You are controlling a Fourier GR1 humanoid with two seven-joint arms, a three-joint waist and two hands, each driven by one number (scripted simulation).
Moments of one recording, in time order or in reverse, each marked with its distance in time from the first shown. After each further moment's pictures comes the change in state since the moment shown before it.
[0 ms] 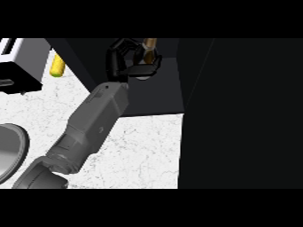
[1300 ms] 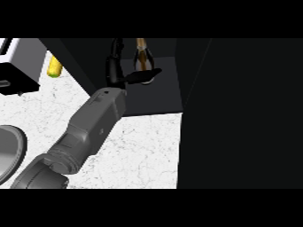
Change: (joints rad) left arm -0.026 0.002 0.006 0.157 -0.067 0.070 -0.059; right arm -0.021 -0.006 0.002 0.007 0.004 -0.004 -0.007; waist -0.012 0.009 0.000
